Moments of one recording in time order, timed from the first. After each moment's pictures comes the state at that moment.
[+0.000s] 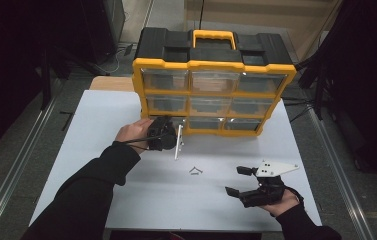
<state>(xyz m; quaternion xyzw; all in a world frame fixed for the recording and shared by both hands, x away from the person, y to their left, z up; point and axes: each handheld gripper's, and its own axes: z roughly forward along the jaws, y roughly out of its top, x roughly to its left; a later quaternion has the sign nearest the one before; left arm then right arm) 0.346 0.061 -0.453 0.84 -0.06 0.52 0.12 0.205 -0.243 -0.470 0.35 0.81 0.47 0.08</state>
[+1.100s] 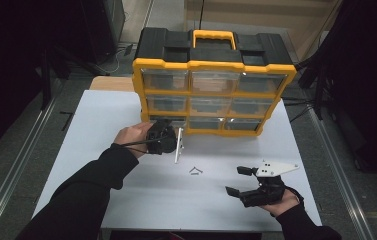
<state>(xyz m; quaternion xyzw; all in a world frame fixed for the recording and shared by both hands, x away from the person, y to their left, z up) 0.332 0.061 -0.446 0.85 -0.06 0.50 0.12 0.206 -0.244 -0.471 0.35 0.81 0.47 0.07</state>
